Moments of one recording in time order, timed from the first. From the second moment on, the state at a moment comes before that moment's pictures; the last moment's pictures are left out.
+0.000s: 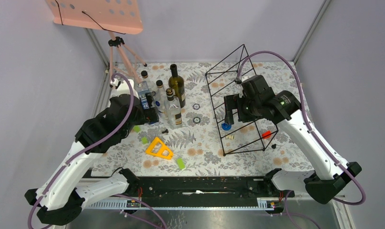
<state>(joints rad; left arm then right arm) -0.72 0.91 1.33 -1.04 -0.52 -0.57 0.61 1.24 1.47 -1.18 0.01 0.36</state>
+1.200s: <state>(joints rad) -0.72 0.72 1.28 -0.86 -0.65 -0.44 0.61 0.50 1.18 -0.75 0.52 0.30</state>
